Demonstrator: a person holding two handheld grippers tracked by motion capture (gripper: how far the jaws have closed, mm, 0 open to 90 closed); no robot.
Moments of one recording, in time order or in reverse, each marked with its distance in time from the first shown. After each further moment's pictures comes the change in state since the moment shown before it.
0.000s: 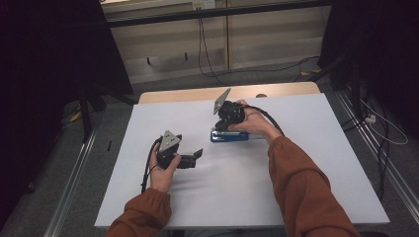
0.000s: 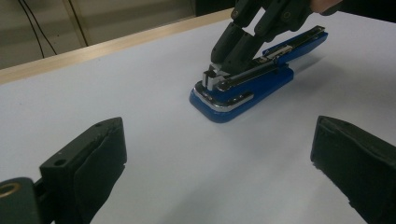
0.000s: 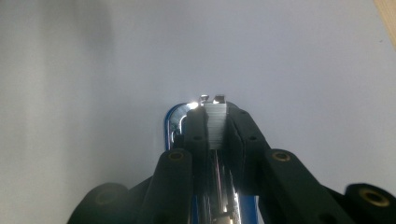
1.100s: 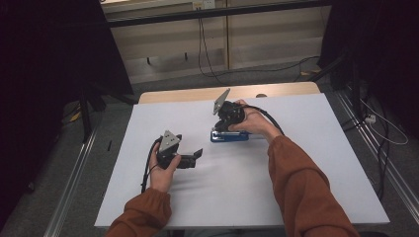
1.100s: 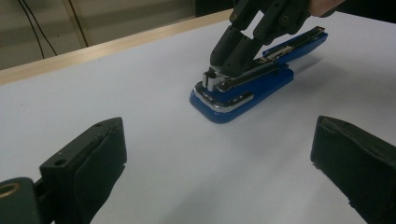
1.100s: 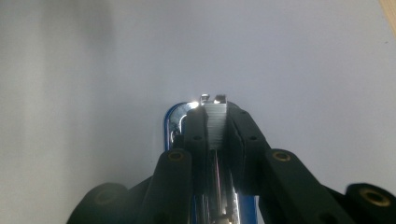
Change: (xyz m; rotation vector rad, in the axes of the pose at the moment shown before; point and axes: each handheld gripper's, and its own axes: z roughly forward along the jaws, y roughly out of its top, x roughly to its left) left arm 0.000 0.000 0.000 -0.003 -0.001 -0.002; right arm -0.001 -0.001 0.002 0.005 0.011 -0.010
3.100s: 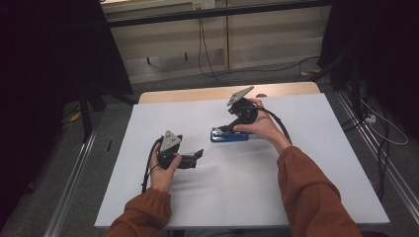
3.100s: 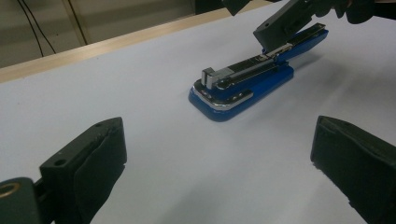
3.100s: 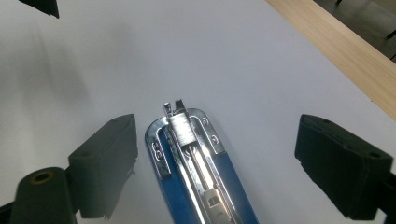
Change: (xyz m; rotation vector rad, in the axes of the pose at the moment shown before) left arm -0.001 0.000 0.001 0.012 0.004 0.007; right arm 0.012 -0.031 -0.028 -0.224 -0.170 0.304
